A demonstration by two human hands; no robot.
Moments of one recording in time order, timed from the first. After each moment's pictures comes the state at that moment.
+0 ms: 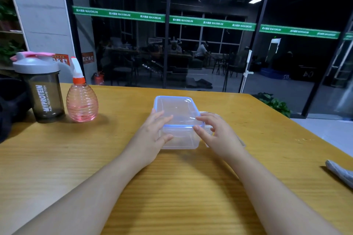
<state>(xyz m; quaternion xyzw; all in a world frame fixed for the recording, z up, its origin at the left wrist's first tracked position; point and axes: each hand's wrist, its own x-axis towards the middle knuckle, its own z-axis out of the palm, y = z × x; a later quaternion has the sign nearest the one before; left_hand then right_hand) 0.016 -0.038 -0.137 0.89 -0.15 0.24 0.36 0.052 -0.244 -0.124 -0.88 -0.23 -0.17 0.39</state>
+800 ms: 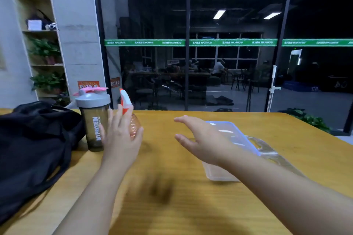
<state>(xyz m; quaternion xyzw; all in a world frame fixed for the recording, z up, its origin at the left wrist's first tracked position) 0.007 0.116 -0.091 0.86 0.11 0.44 0.23 0.028 -0.097 -0.049 -0.88 -0.38 -0.15 0.22</state>
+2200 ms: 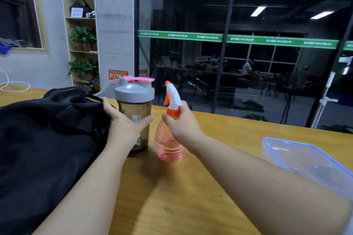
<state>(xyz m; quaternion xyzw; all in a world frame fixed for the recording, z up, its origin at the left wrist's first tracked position) 0.080 0.259 -0.097 0.71 0.25 0.43 0.49 0.124 0.123 -0.070 -0.80 -0.29 -0.04 0.53</state>
